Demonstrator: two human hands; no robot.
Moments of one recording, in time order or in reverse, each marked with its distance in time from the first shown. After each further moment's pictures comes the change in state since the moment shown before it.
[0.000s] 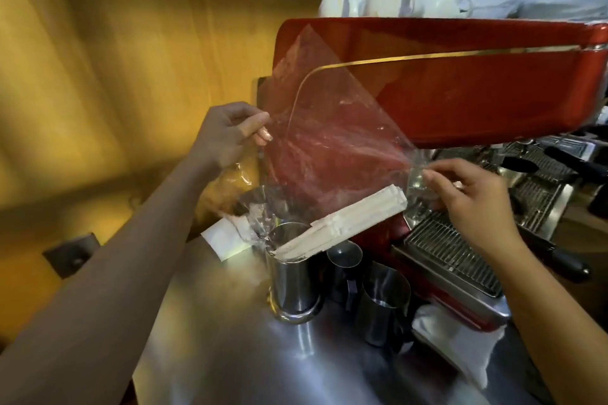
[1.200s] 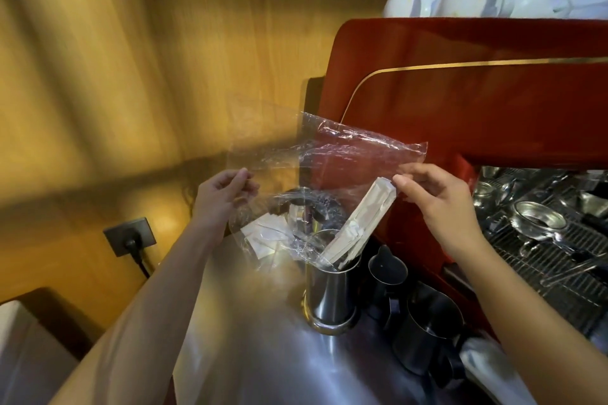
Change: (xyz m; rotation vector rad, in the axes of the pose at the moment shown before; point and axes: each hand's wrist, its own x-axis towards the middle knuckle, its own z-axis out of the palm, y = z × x) left_hand -0.078 -0.097 -0.045 -0.242 0.323 -0.383; right_hand 0.027 -0.002 0.097 0.298 -0.161 0.072
